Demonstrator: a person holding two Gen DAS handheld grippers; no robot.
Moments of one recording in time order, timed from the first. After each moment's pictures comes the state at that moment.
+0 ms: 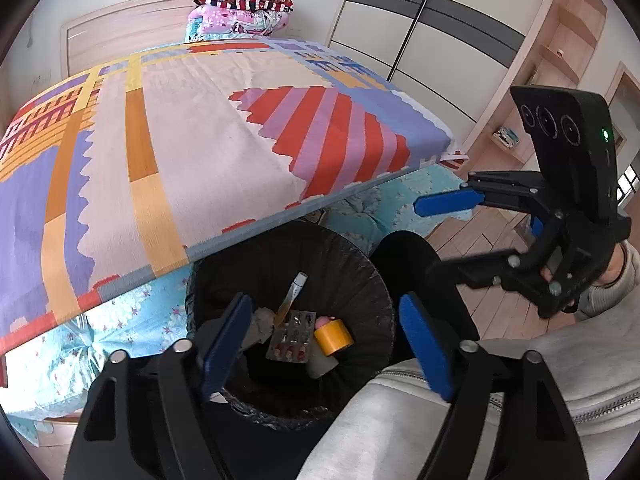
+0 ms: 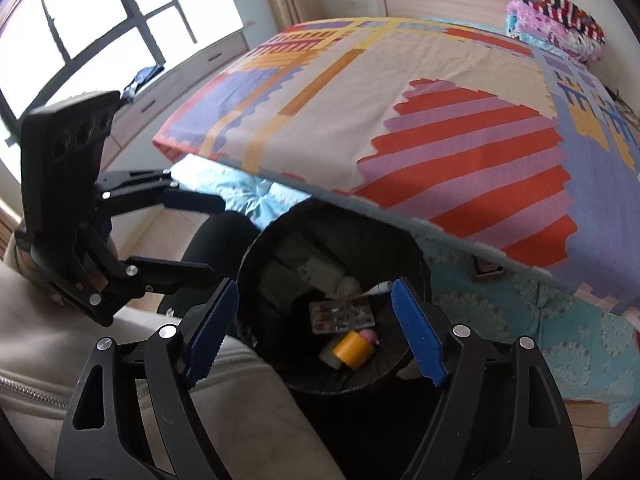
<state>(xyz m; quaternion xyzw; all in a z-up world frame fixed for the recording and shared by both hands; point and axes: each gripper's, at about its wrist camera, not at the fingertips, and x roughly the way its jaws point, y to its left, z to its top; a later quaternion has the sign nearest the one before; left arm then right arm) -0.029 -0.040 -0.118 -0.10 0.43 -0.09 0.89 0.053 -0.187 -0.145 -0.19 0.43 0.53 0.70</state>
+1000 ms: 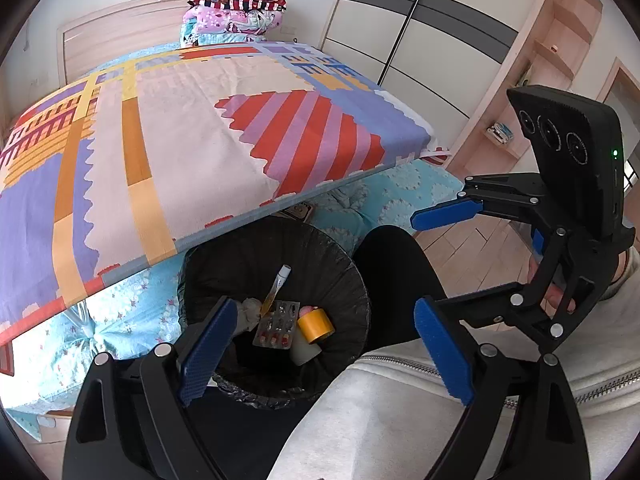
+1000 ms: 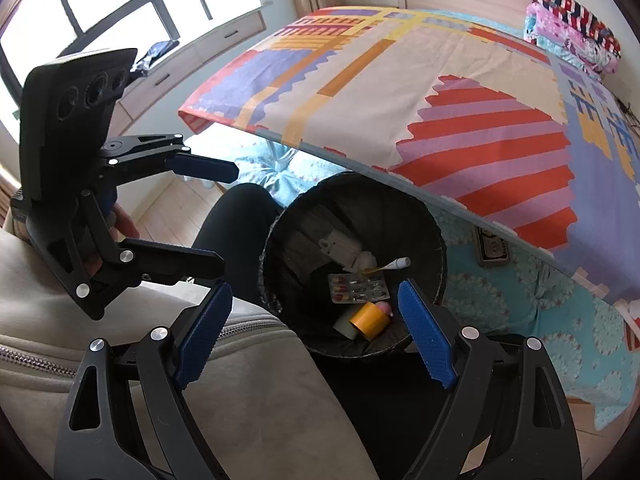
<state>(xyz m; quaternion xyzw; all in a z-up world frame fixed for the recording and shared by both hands) -0.045 -0.058 -0.096 -0.10 0.44 -0.10 0.89 0.024 -0.194 -0.129 -0.22 0.44 0.54 0.68</state>
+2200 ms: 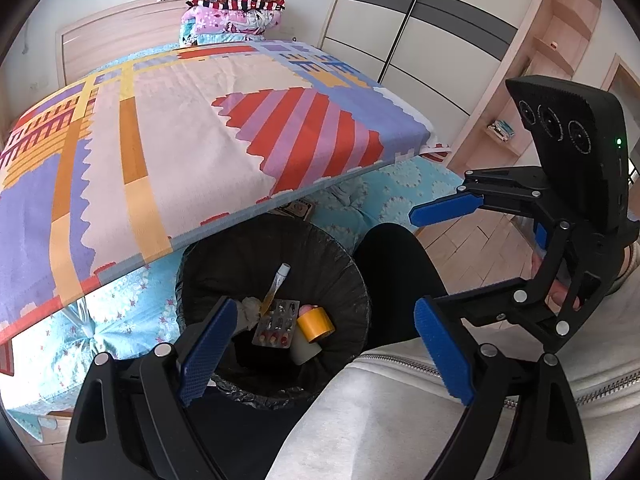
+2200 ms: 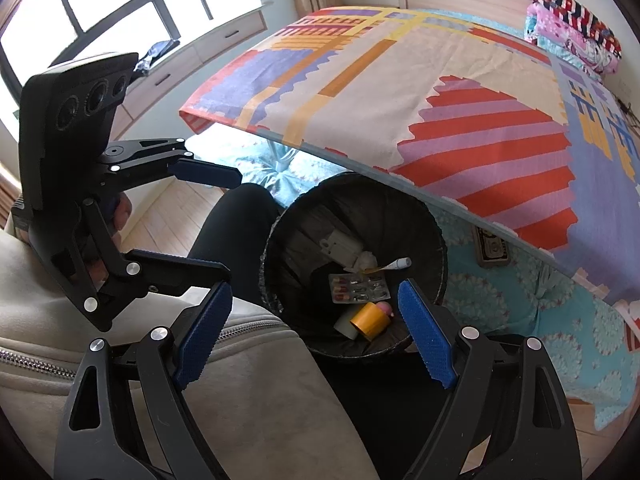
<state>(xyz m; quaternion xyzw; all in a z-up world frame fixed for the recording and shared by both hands) -0.045 -0.064 -0.097 -0.09 0.44 -0.10 0.89 0.024 -0.194 -0.128 -0.22 0.44 0.54 0.68</state>
